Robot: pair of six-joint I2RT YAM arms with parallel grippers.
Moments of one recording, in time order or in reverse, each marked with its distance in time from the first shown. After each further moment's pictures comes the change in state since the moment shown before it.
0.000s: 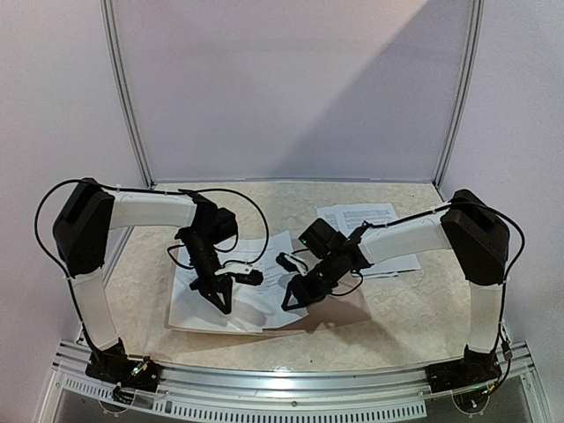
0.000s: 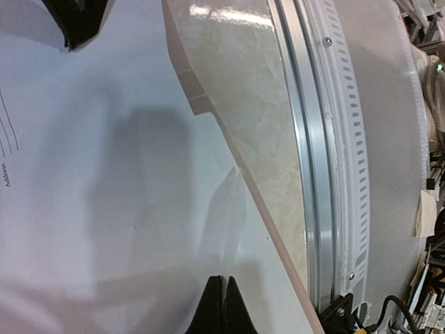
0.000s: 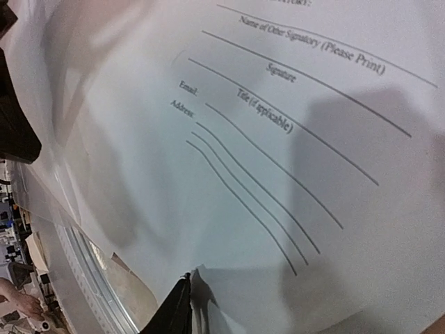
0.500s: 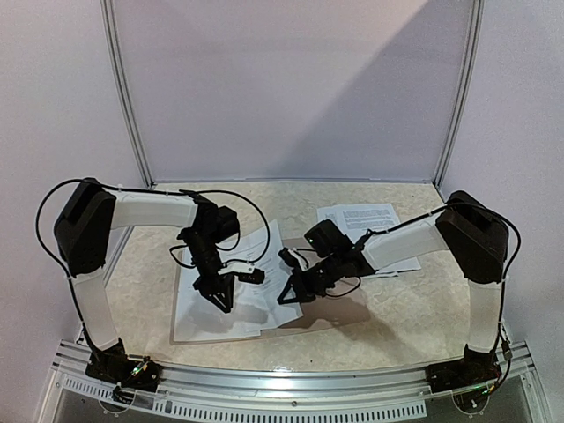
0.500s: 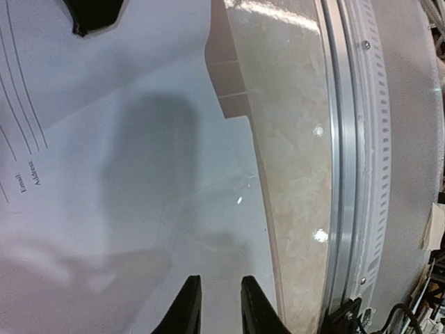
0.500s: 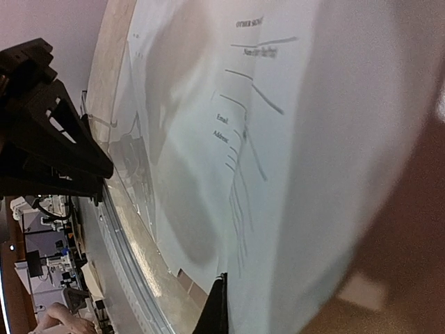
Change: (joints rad) left arm 0.000 0.008 0.001 0.060 -0.071 -0.100; right arm -0.022 0.010 -0.101 0.314 -0.128 0.276
